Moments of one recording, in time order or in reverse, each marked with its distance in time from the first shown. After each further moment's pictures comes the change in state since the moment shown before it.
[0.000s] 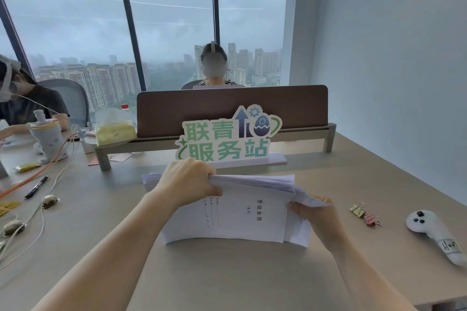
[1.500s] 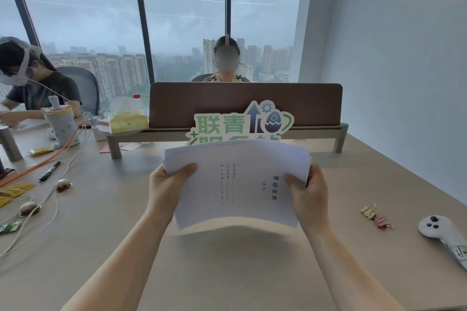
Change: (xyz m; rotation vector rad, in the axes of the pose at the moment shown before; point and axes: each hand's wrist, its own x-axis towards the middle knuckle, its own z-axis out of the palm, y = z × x) left_hand -0.043 -0.038 0.054 -1.575 0.548 -0.587; right_hand -0.002 -0.041 0.080 -0.123 0.294 -0.269
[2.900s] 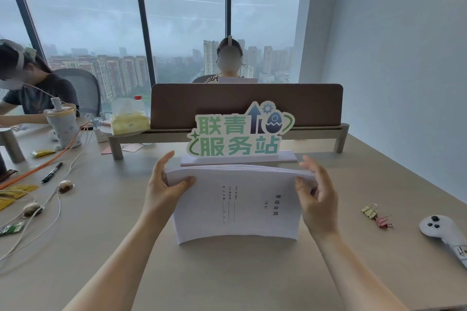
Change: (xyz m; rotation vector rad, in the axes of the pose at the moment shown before) left_hand 0.000 -0.008 -0.022 0.248 -0.104 0.145; right_hand -0.003 0.013 -0.022 -0.229 -0.022 -0.282
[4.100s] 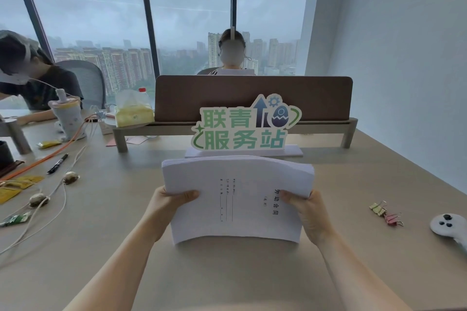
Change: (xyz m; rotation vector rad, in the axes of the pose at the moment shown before) left_hand -0.008 -0.040 -0.018 -0.185 -0.195 -0.280; right_hand -0.016 0.013 0.019 0.496 -0.325 0.590
